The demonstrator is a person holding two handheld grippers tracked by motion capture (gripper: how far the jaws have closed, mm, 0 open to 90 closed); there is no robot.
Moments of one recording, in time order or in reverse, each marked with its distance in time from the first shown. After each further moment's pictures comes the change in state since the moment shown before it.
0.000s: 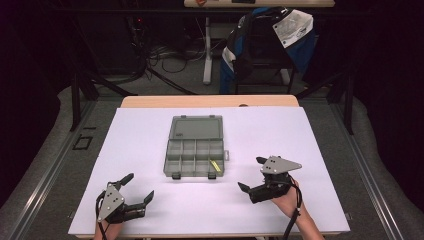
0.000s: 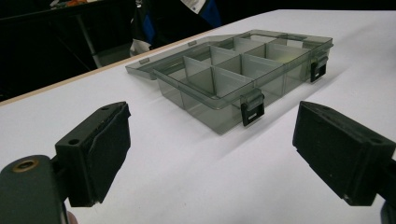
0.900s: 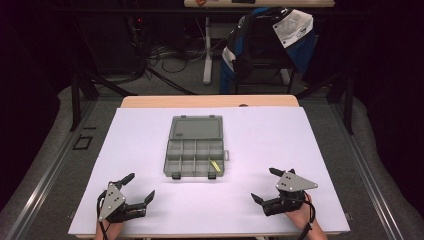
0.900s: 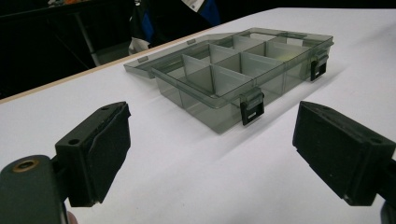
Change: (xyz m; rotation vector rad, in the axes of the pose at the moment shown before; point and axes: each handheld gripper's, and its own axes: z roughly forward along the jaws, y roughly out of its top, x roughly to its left) left arm 0.000 0.000 0.003 0.006 -0.001 -0.002; right arm -0.002 -0.053 -0.021 -0.042 -0.040 -0.027
